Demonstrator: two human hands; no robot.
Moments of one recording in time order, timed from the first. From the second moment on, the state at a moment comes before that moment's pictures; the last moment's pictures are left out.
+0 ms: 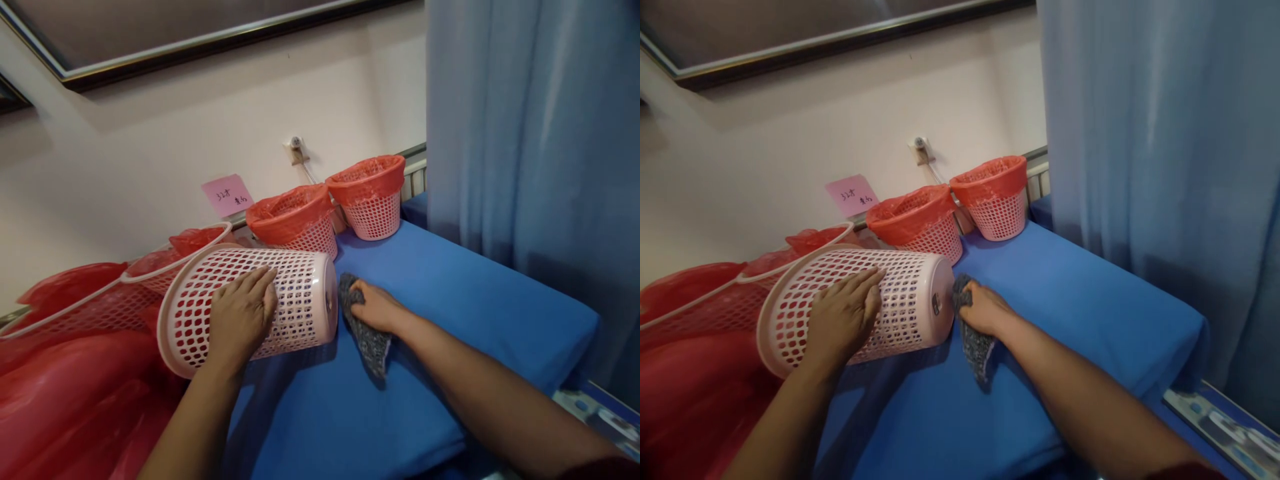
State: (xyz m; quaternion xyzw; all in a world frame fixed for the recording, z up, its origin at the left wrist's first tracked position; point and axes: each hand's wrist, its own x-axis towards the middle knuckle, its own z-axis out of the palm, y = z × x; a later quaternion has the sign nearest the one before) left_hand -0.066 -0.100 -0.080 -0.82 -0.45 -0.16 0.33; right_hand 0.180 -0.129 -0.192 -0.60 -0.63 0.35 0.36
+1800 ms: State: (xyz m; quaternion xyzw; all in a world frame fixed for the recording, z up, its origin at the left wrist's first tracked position) left_hand -0.066 -0.103 -0.080 -0.81 -0.48 -0.16 0.31; right_hand 0.154 -0.082 -0.214 -0.62 -0.61 0.33 0.37
